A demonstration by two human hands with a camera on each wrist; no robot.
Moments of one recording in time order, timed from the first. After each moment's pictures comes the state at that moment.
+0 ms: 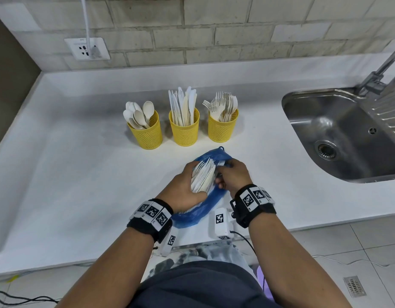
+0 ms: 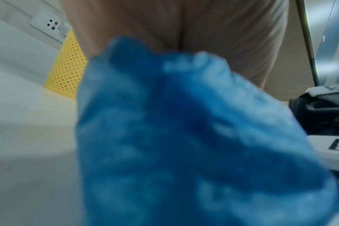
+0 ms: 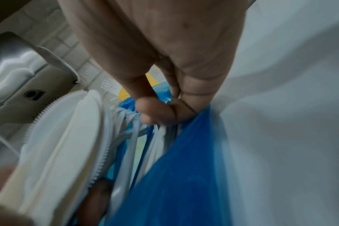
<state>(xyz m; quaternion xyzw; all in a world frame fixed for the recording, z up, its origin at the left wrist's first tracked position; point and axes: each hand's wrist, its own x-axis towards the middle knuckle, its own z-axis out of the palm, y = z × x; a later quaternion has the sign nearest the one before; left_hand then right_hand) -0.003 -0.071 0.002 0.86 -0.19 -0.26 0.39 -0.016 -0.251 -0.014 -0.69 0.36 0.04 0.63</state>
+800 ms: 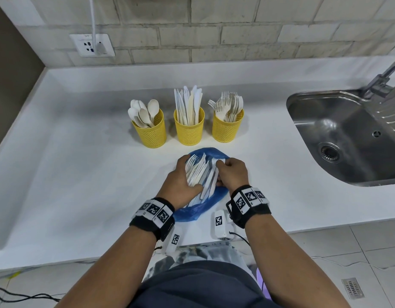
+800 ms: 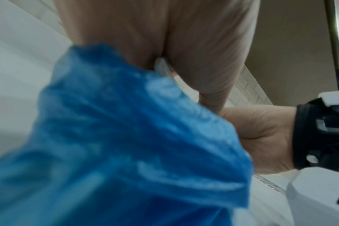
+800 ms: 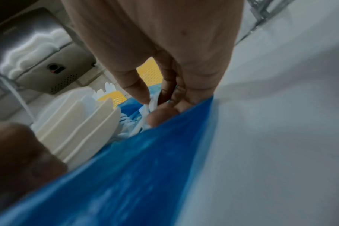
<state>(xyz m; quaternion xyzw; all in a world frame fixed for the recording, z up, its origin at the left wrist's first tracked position) 0.006 -0.062 -0.008 0.87 -0.12 -0.19 0.44 -0.007 -0.239 -0.021 -0.75 0.35 0.01 0.56</state>
